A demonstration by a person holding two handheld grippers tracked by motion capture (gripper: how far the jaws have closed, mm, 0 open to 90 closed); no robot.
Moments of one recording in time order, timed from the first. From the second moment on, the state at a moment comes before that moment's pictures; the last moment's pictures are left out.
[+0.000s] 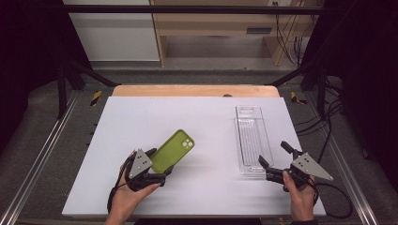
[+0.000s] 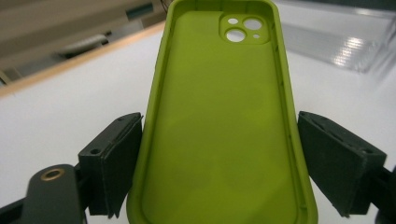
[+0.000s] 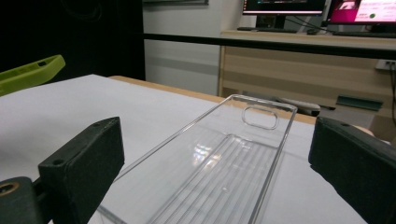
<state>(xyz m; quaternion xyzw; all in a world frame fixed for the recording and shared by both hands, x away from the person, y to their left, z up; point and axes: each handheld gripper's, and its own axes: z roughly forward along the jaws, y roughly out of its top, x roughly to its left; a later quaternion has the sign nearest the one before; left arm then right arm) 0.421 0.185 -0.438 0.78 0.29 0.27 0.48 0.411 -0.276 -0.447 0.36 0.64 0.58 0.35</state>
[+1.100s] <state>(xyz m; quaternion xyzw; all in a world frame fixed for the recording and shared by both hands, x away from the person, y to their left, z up) 0.414 0.129 -0.427 0.76 0.22 0.34 0.51 0.427 -0.129 -0.392 0.35 0.71 0.56 0.25</state>
